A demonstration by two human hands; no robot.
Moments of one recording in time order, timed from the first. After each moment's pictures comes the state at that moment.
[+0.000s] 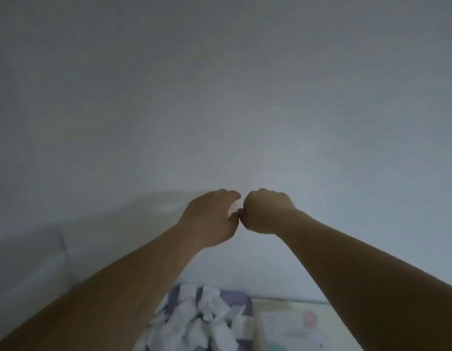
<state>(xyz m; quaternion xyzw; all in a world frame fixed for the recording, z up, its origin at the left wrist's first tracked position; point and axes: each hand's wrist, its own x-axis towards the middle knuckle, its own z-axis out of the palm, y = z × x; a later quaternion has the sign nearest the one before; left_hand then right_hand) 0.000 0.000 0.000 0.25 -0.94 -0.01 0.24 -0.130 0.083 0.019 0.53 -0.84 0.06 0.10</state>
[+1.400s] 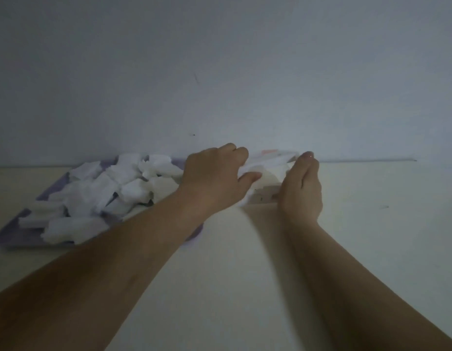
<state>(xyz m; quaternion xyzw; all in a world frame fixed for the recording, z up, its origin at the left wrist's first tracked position) -0.076 0.084 -0.319 0.21 -0.94 0.06 0.26 -0.199 0.191 -0.380 0.17 -0.79 0.59 0.05</state>
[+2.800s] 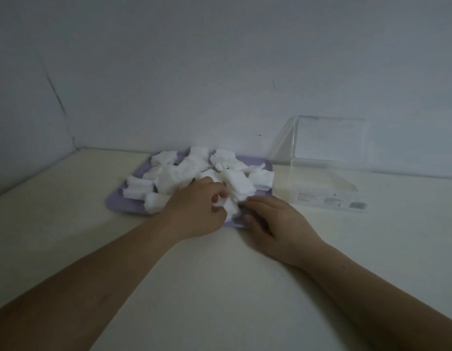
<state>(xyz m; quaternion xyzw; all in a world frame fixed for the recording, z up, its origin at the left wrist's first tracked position) 0.095 0.021 -0.359 0.32 -0.92 -0.16 0.18 -0.079 0.164 -0.394 0.69 -0.66 0.29 0.07</state>
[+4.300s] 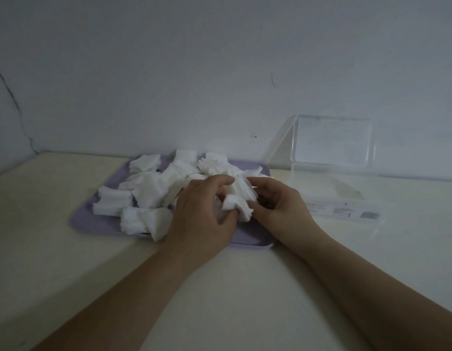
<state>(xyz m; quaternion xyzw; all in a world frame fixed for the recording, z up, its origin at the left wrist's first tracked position) 0.064 0.017 -0.396 0.25 -0.84 -0.24 0.43 -0.099 0.112 -0.391 0.50 -0.62 0.58 -0.17</state>
